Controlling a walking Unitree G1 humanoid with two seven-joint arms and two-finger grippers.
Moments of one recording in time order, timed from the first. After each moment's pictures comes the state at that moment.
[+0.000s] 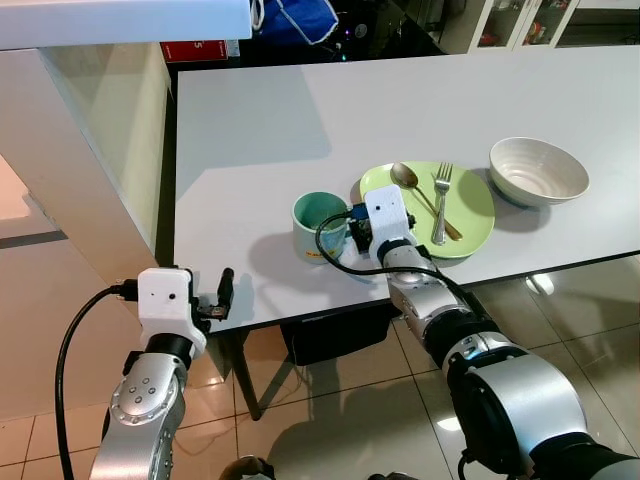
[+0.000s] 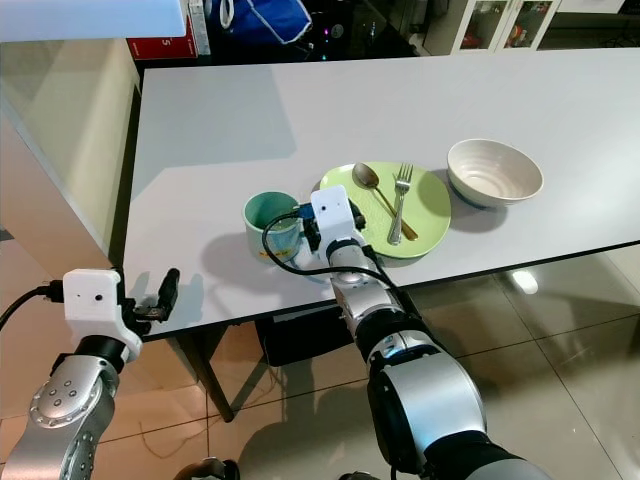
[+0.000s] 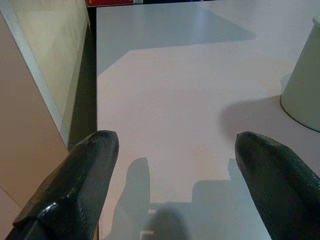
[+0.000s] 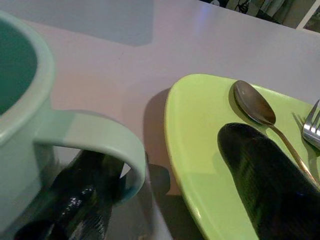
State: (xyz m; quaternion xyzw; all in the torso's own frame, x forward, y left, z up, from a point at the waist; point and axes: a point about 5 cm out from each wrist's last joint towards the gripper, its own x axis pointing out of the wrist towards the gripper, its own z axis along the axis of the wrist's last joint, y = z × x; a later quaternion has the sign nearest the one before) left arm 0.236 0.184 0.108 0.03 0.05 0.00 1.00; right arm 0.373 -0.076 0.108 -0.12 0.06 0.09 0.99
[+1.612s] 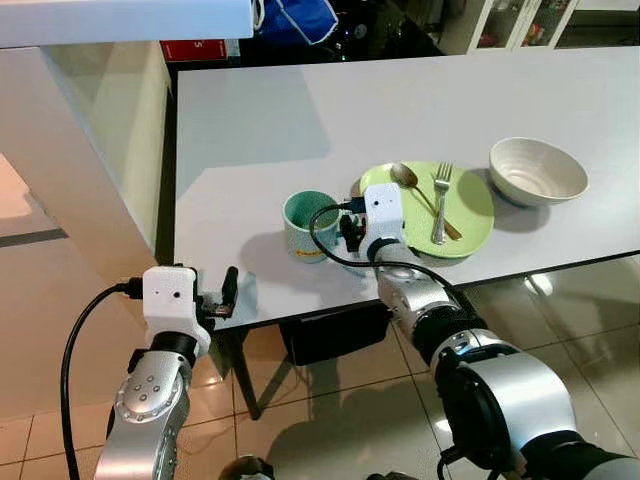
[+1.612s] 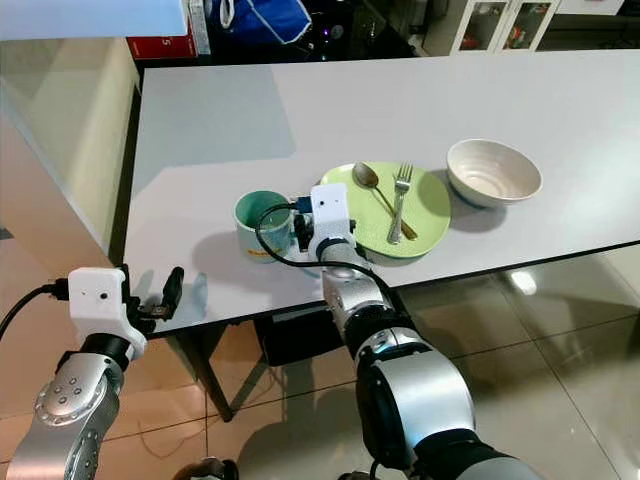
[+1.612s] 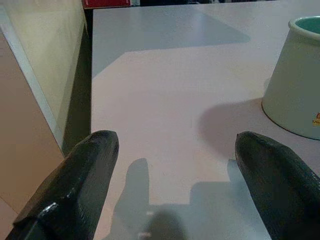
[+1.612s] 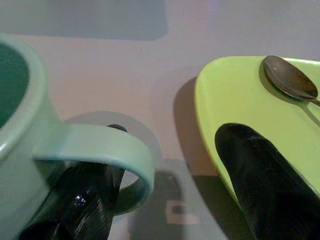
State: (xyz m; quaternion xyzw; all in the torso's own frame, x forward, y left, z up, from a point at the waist) left arm 0.238 0.181 0.109 0.03 0.04 -0.01 1.00; right arm 0.373 -0.061 0.109 -0.03 0.10 0.10 0.99
